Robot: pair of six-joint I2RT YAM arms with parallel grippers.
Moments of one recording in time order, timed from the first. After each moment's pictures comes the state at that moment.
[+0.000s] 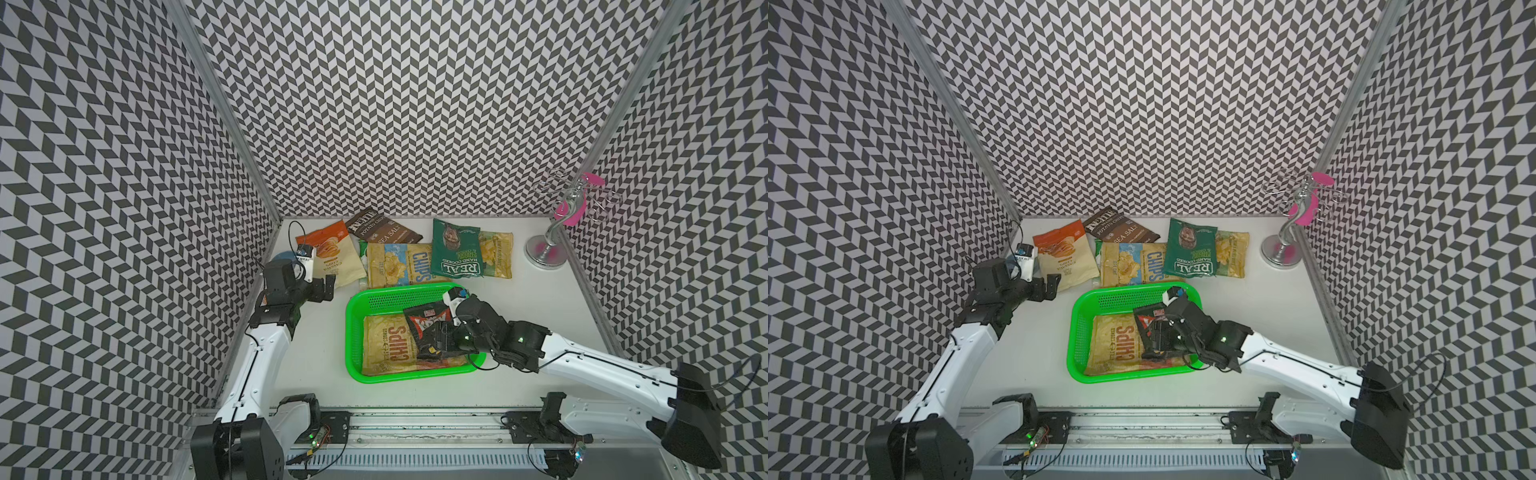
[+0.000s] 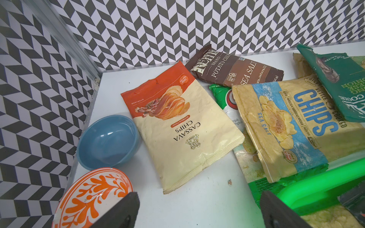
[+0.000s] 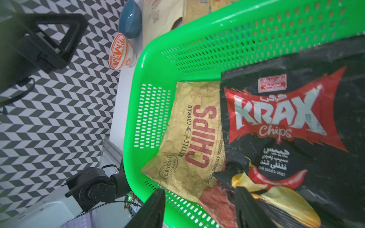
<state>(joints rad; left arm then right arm) 0.11 1.05 0.77 -0.29 0.23 0.17 0.96 1.14 0.77 -0.39 -0.08 0.87</state>
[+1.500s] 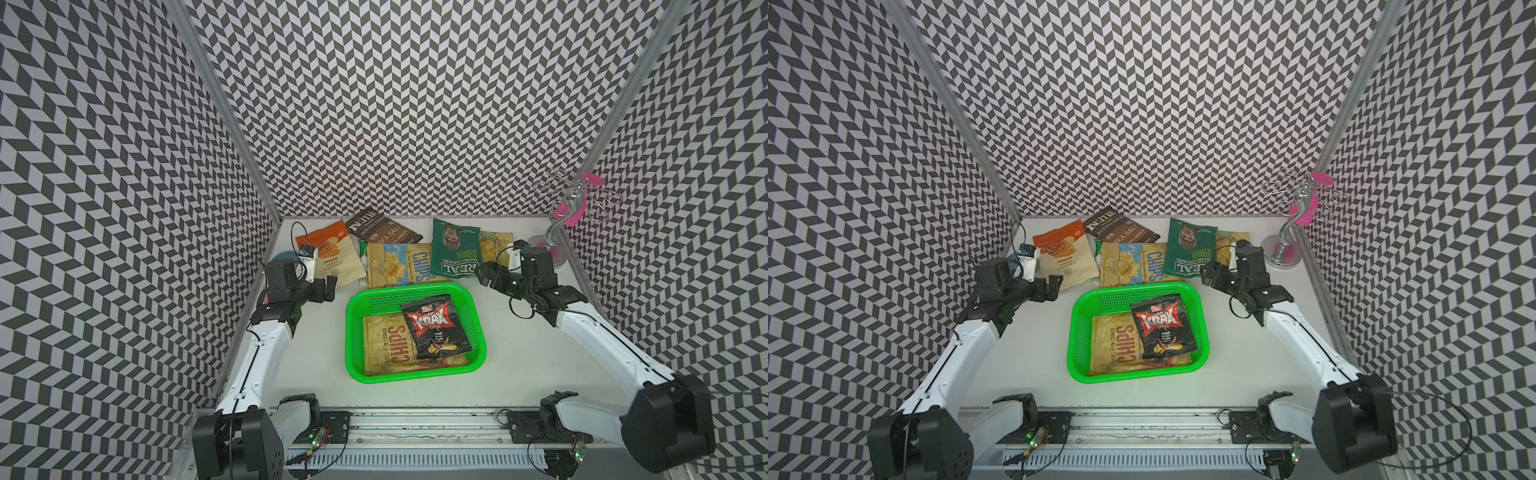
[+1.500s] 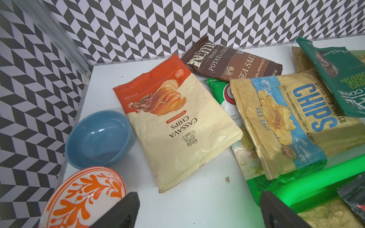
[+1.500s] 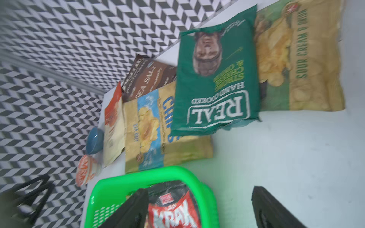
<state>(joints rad) 0.11 1.09 0.77 -0.29 0.25 0.17 0.21 1.27 0.86 -0.27 -0.24 0.62</state>
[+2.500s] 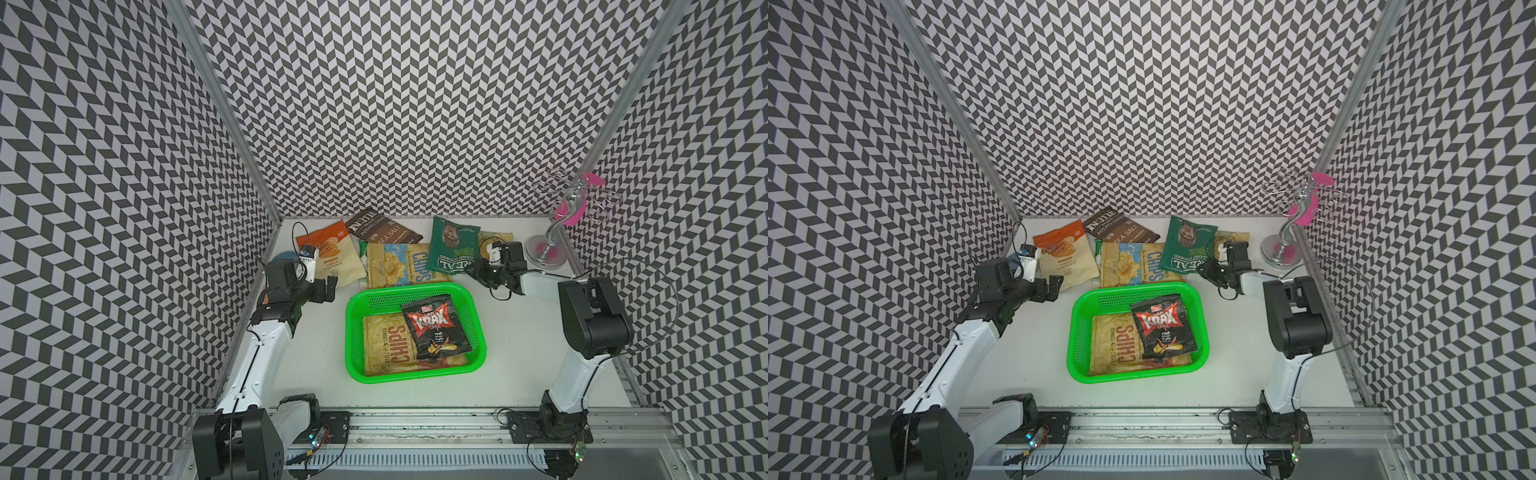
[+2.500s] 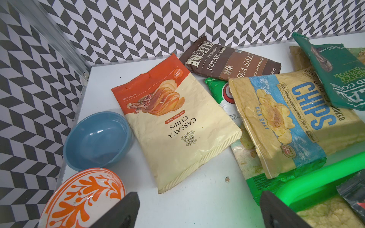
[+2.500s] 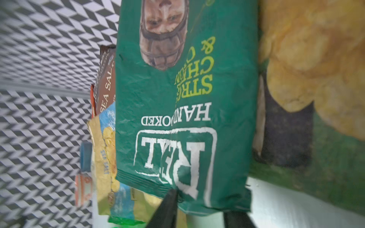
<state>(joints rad) 0.11 1.09 0.77 -0.29 0.25 0.18 0.14 1.87 1.02 0.07 -0.46 0.68</state>
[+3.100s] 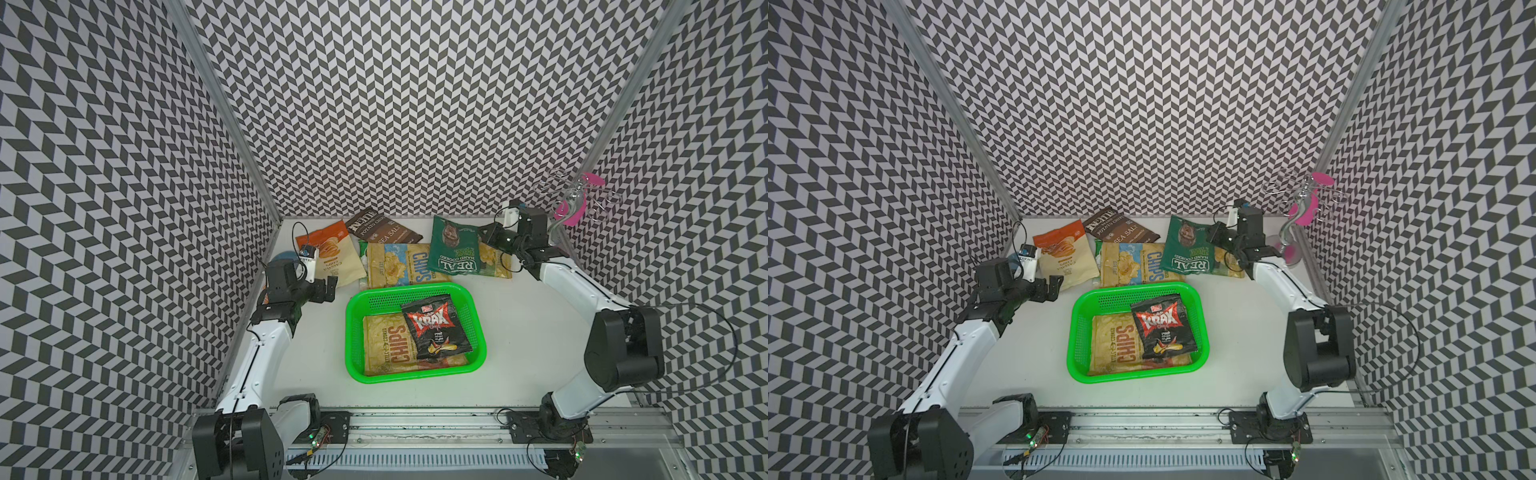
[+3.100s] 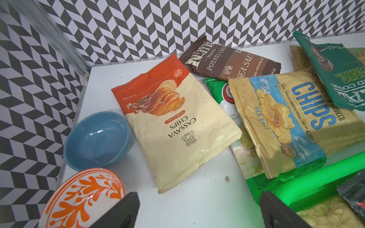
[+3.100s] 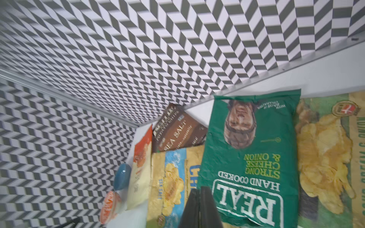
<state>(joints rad) 0.11 1.09 0.77 -0.29 0.25 0.18 0.14 1.62 1.24 -0.05 -0.39 0.59</state>
